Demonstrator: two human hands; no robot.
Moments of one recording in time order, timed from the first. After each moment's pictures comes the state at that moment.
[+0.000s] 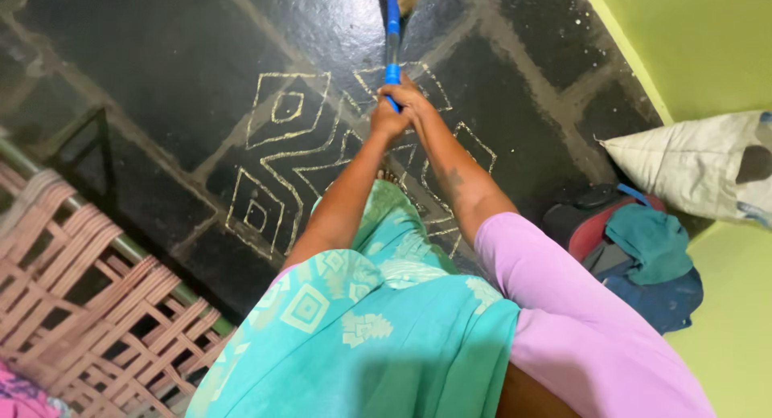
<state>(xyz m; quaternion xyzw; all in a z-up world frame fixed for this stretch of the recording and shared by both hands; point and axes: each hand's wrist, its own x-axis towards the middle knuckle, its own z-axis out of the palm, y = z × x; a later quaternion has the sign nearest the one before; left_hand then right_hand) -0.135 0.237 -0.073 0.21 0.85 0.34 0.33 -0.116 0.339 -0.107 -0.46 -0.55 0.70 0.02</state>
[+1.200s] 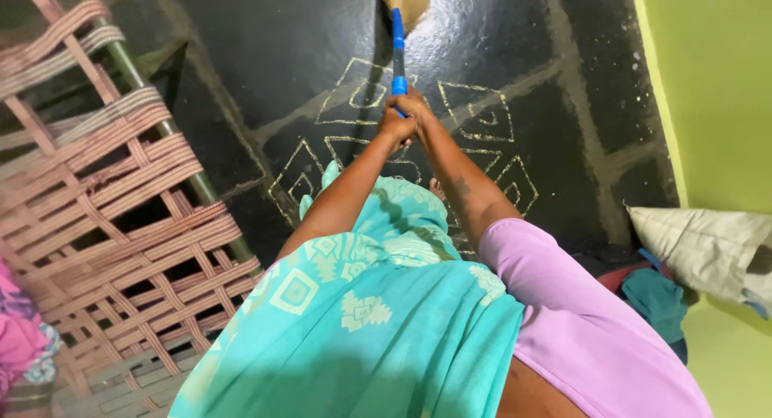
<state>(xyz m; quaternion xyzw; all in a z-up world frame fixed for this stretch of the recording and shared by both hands) -0.312 0.018 -0.020 -0.10 0.75 0.44 0.49 -0.310 0.110 -0.092 -0.42 -0.53 0.74 -0.07</state>
